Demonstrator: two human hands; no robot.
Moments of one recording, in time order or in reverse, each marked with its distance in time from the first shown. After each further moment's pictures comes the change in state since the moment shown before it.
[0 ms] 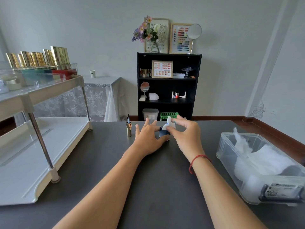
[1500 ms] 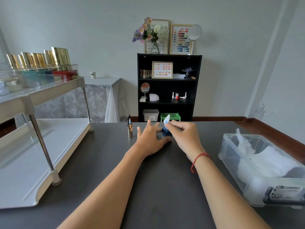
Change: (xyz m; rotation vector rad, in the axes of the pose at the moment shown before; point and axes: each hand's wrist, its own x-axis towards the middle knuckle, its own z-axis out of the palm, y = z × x) left_hand 0.002 0.002 -0.003 -0.019 -0.078 -0.013; right_hand 0.005 0.000 0.007 0.132 -0.066 0.036
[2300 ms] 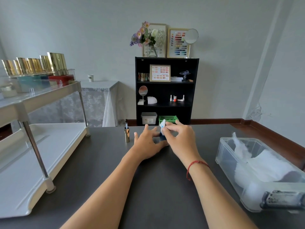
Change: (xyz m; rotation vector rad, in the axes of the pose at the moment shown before) left_hand 0.004 -0.003 0.000 -0.050 -0.044 -0.006; right_hand -0.002 -0.004 0.002 -0.308 0.019 -0.164
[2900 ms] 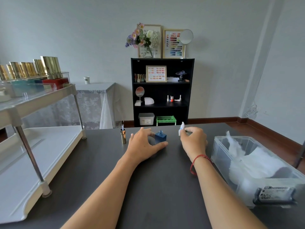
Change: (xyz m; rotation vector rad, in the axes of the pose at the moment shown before) left_hand -0.012 0.005 -0.002 -0.060 0.180 -0.048; right_hand 0.010 0.032 -0.021 -0.108 0.242 0.355
